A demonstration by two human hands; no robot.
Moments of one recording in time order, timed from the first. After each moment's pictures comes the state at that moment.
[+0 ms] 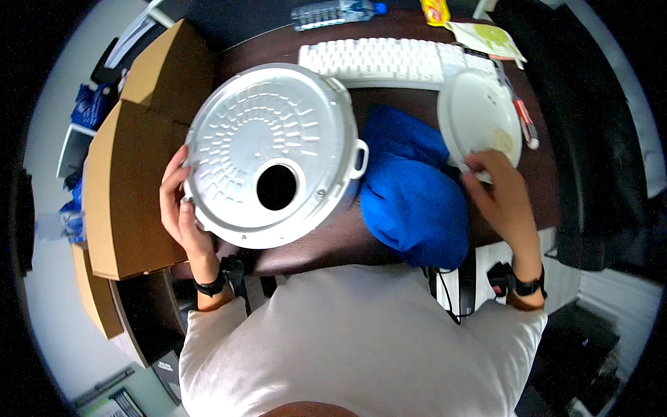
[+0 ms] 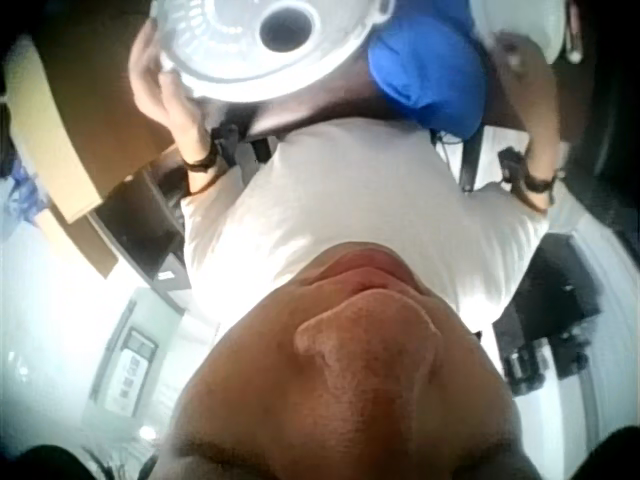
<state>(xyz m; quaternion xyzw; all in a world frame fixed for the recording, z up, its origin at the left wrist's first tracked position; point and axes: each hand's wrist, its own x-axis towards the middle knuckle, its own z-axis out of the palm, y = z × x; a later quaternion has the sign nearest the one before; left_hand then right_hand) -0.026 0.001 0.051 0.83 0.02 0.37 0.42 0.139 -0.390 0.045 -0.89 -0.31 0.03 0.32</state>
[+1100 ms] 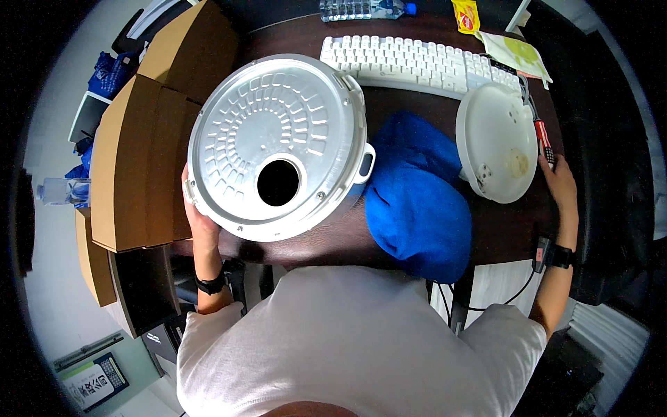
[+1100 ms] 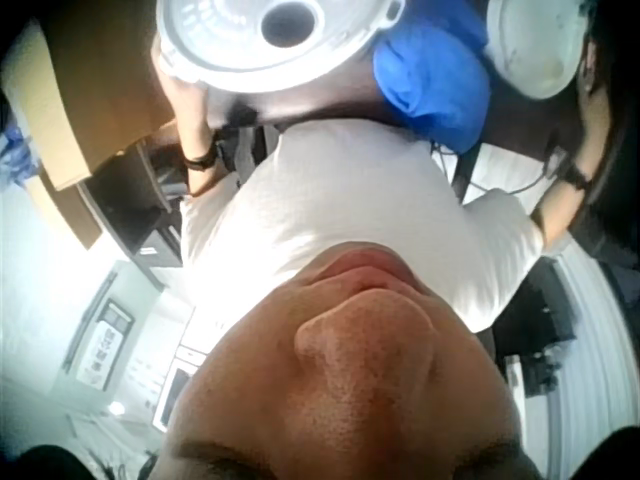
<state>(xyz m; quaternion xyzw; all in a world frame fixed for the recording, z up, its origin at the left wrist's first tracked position) -0.048 -0.009 0.025 0.76 0.14 0.27 0.58 0.298 -0.539 -0.050 -0.99 -0.09 0.02 0.08</state>
